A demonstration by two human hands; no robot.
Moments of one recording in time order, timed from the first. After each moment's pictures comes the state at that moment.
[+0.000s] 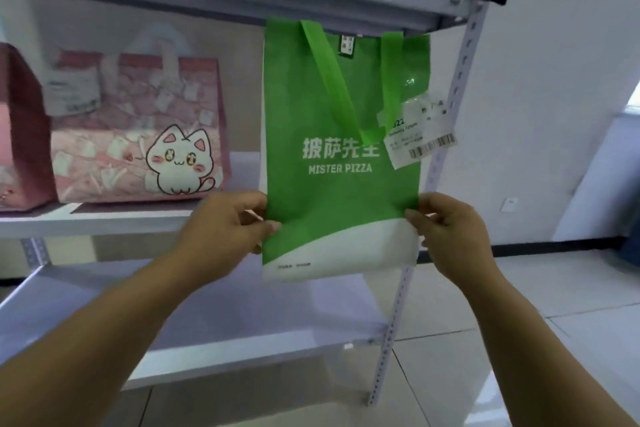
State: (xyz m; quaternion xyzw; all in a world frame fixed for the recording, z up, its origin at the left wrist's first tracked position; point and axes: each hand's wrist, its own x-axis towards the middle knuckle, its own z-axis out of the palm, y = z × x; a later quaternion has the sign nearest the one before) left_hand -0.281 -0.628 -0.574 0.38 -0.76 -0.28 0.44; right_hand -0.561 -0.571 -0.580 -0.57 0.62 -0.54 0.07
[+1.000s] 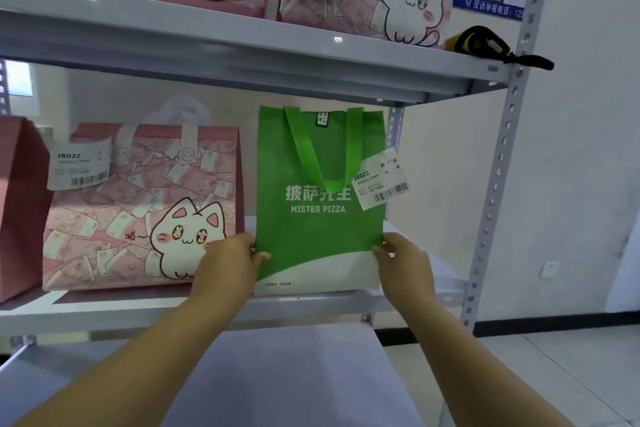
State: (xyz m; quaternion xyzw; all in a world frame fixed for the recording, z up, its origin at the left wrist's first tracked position) left_hand -0.284 -0.774 -0.582 0.56 -0.70 -0.04 0.44; right_hand -0.527 -0.746 -0.589 -0.53 0.68 -0.50 0.03
